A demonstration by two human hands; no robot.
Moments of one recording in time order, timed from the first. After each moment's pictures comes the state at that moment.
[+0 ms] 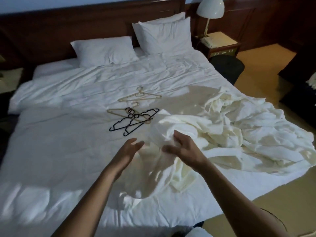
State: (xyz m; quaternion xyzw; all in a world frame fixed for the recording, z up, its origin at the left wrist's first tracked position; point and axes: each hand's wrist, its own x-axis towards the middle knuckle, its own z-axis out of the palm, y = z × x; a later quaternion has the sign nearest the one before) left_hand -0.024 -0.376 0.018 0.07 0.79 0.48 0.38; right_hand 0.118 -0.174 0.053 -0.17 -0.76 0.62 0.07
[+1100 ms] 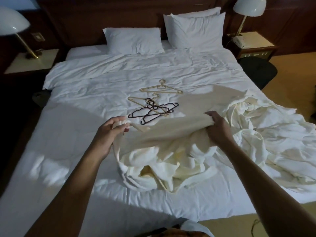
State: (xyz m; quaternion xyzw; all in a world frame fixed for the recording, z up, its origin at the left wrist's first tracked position) left_hand -0.059 -0.468 0.040 0.02 0.70 0.68 0.21; right_hand 0.087 -0.116 0.038 -0.29 -0.85 0.42 0.14
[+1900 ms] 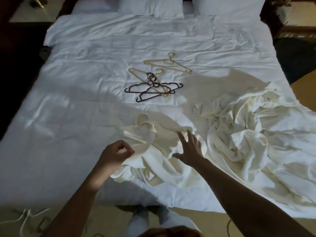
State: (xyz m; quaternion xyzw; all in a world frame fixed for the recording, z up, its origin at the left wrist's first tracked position) left_hand 0.064 -0.387 -0.045 -0.04 0.86 0.47 0.22; right_hand 0.100 -0.073 -0.160 -0.10 -0.96 0.15 -0.24
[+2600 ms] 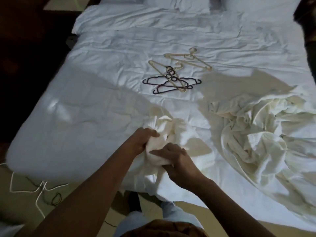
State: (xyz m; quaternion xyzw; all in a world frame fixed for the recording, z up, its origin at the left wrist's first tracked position) left_hand 0.054 -0.345 -0.050 -0.23 0.63 0.65 0.36; right_hand 0.170 -0.179 -0.037 0.15 -0.90 0.41 -0.07
